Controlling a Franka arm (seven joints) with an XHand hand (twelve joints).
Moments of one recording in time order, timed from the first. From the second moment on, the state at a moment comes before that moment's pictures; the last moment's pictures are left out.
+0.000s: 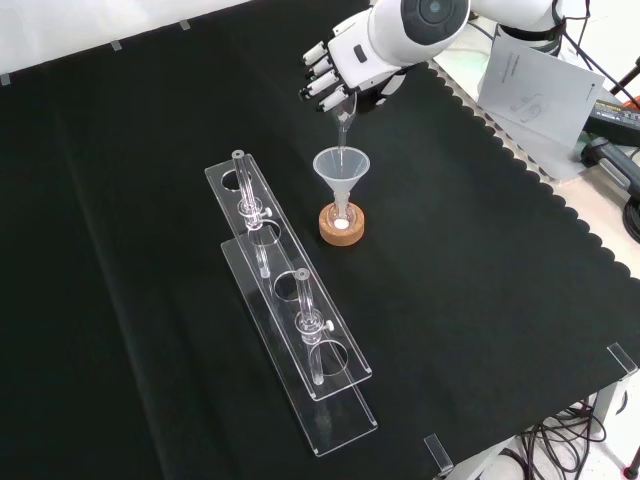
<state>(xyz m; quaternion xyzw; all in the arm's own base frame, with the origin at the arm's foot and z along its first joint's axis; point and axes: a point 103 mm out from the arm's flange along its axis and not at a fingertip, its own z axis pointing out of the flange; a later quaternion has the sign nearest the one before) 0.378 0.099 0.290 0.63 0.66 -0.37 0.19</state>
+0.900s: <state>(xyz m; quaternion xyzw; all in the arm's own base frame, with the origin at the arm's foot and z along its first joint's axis) 0.365 0.145 0.322 0.61 0.69 -0.33 0.20</state>
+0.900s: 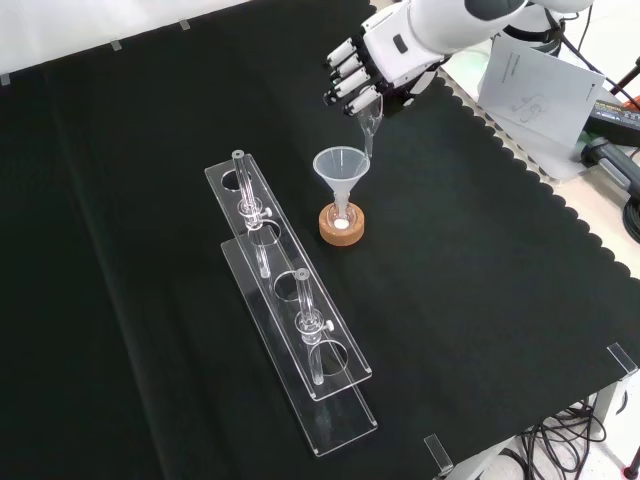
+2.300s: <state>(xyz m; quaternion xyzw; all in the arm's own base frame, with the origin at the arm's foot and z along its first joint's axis) 0.383 0.052 0.302 0.69 0.63 -0.33 0.16</state>
